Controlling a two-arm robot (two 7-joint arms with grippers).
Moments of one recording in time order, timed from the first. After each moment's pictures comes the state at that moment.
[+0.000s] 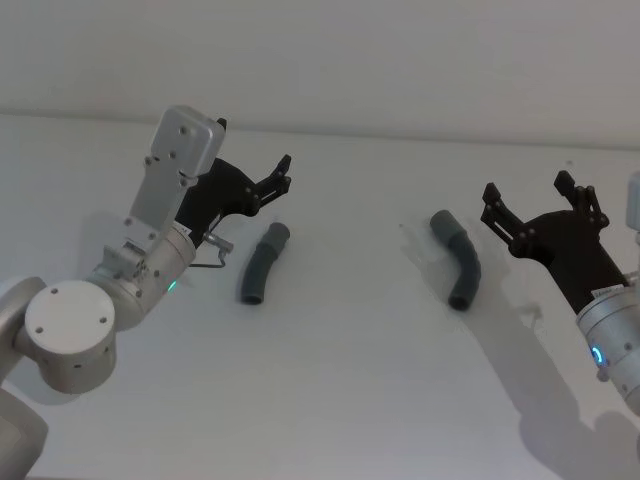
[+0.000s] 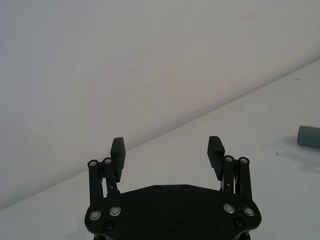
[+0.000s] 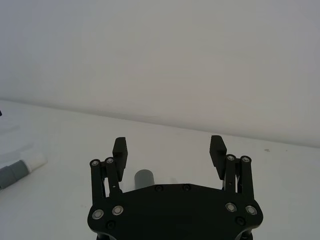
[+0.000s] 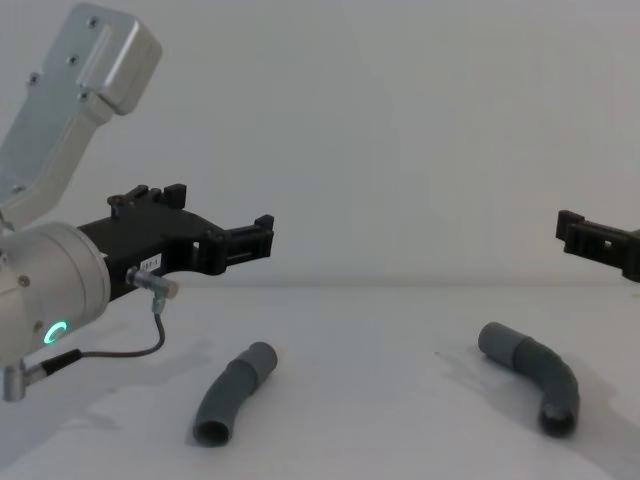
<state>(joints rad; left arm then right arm) -0.24 0.38 0.45 -1.63 -0.20 0.01 -0.01 -0.01 0.34 -0.23 -1.77 0.29 0.03 0.07</state>
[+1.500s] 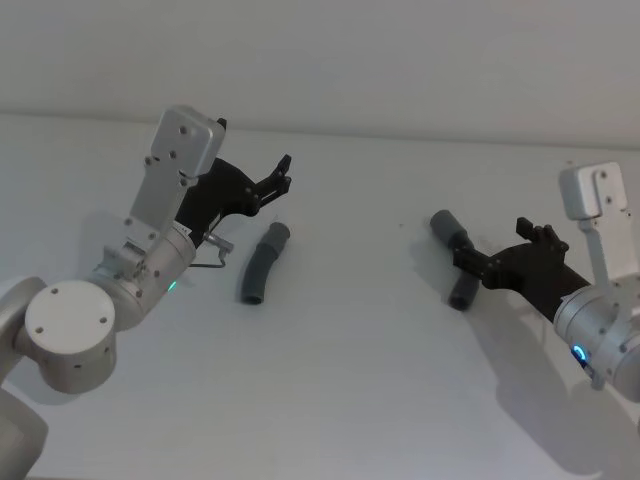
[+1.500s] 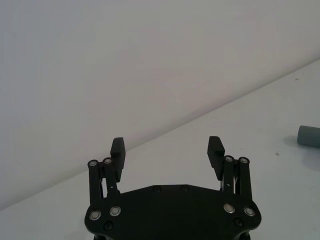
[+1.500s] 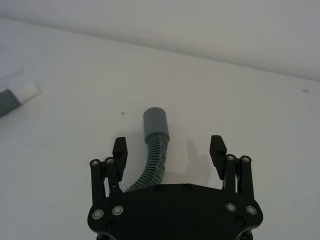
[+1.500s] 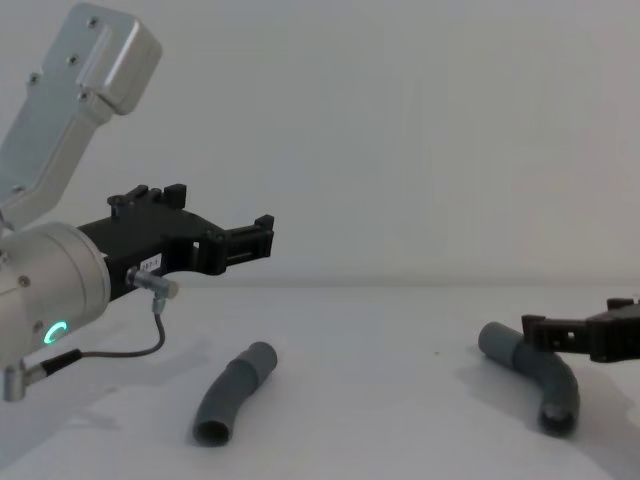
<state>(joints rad) -0.24 0.38 0.45 -1.63 -0.20 0.01 -0.01 0.07 0.36 -0.27 -1.75 0.28 0.42 0.11</state>
